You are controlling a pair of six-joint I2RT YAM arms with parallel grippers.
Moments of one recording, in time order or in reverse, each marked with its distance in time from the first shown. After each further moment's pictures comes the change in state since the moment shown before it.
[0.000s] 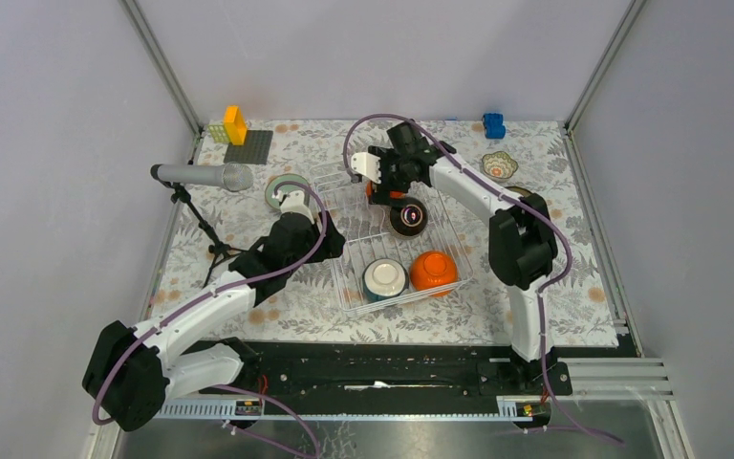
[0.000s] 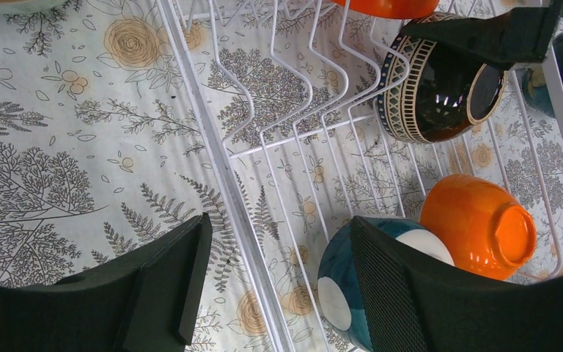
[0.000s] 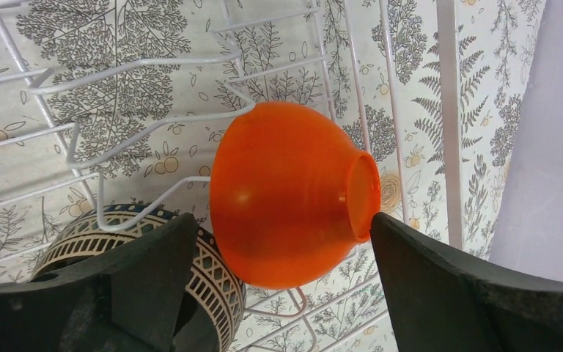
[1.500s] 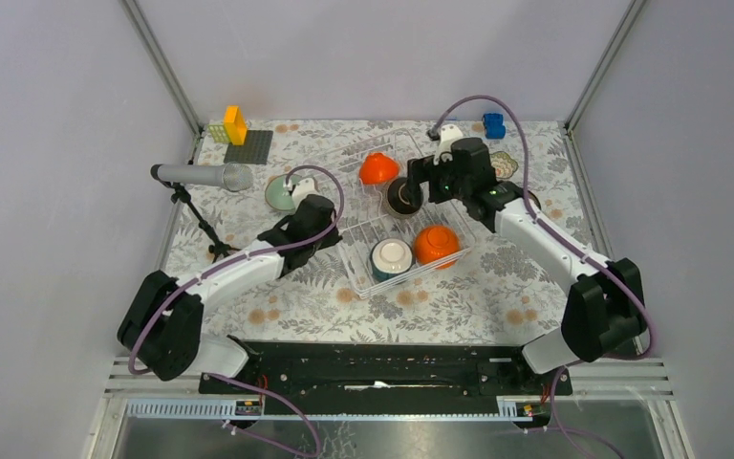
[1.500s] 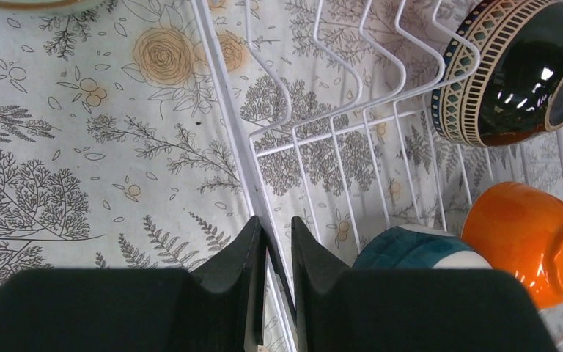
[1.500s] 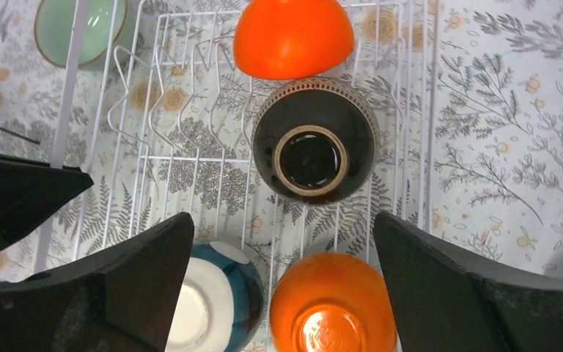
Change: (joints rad) left arm 0.012 0.310 0.171 -0.013 -0.123 -0.131; right arm -0.107 -0.596 -0.613 0.408 0.170 1.230
